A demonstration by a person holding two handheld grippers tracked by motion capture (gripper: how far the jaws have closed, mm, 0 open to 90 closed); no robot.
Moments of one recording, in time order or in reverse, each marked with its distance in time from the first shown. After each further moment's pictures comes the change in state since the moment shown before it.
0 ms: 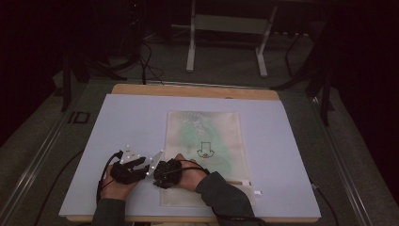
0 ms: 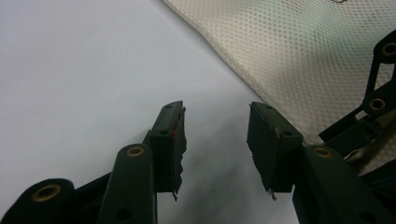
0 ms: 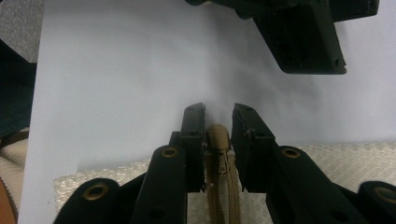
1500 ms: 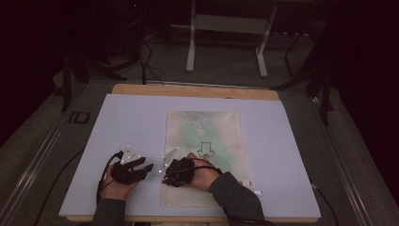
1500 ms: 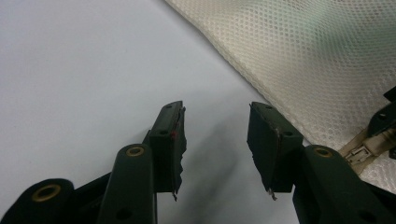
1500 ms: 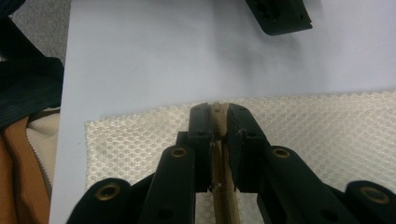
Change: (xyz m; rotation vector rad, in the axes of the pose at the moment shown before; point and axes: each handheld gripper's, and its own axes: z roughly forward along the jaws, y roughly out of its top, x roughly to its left) left arm -0.001 0.000 0.000 0.009 0.004 0.008; right arm -0.002 -0.024 -0.030 -0.034 0.016 0.021
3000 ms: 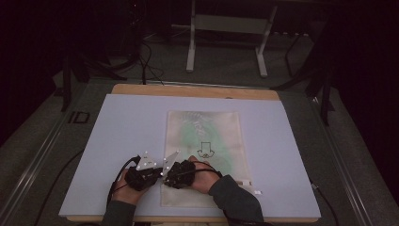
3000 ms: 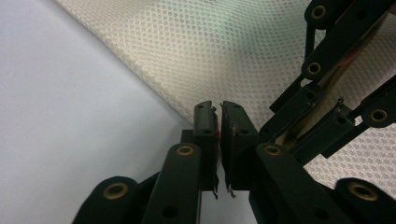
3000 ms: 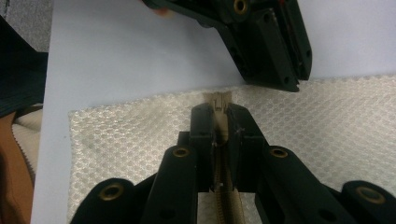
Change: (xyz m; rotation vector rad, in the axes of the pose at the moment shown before) left arm -0.039 0.010 0.013 0.036 -0.136 0.109; right arm 0.001 -0.011 0.010 0.002 -0.012 0.004
